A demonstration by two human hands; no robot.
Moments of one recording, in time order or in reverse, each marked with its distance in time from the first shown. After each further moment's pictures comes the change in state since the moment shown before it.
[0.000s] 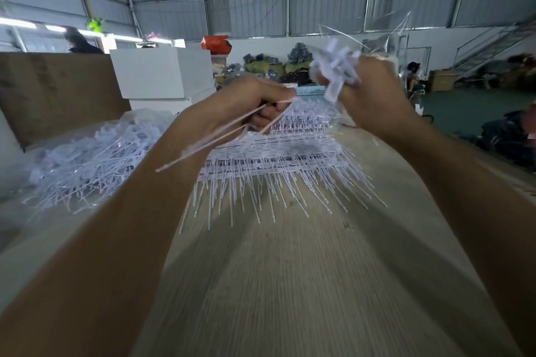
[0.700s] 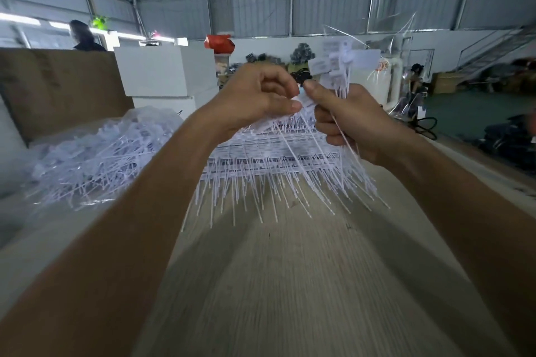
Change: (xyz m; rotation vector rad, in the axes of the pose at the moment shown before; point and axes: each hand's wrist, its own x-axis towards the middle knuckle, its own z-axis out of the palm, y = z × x) left_hand 0.004 -0.008 -0.005 0.297 0.283 0.292; right_hand -0.020 -0.026 0.020 0.988 -0.302 0.330
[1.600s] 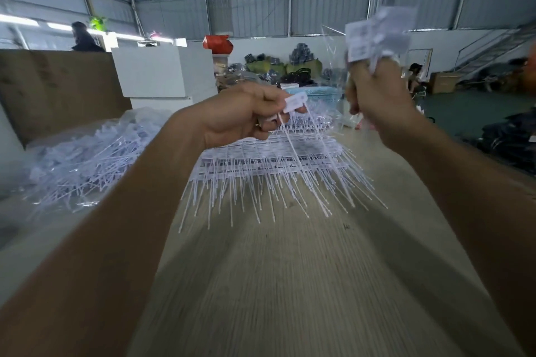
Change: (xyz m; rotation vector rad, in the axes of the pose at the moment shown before) left_hand -0.007 -0.006 -0.006 -0.313 -0.296 -0.263; right_hand 0.005 -0.013 -0.027 -0.331 0.414 -0.115
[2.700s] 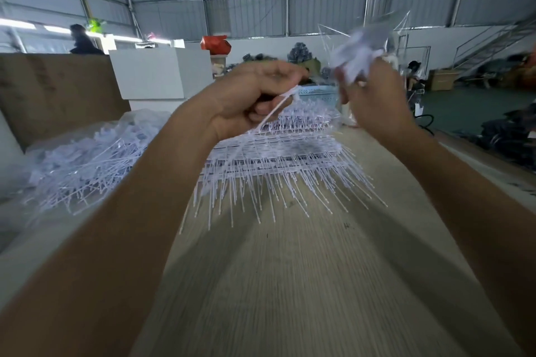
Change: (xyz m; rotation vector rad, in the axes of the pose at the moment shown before) left_hand 0.004 0.025 0.015 -0.122 0.092 0.079; right_hand 0.002 0.012 -0.001 -0.348 0.028 -0.212
